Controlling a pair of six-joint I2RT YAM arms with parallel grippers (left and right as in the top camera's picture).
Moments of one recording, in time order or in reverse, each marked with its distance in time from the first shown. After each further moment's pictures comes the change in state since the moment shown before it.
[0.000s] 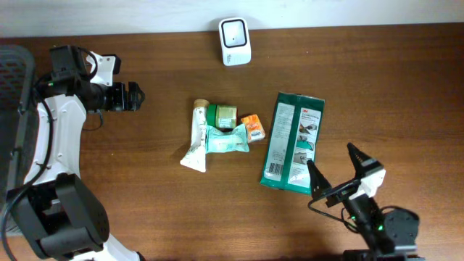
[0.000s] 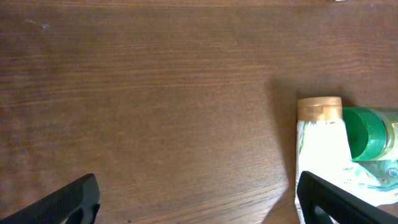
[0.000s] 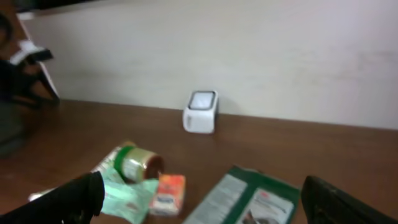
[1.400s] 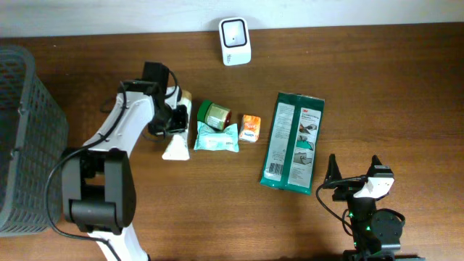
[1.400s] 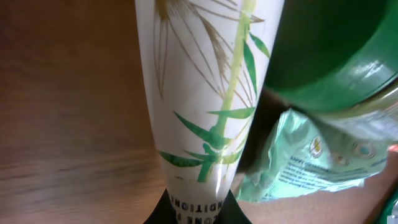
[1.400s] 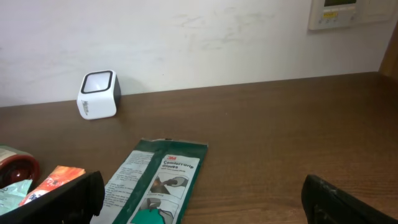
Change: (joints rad) left arm -0.361 0.144 -0.093 -0.097 -0.124 -0.394; right arm 0.000 -0.177 -0.201 -0.053 0.433 0.005
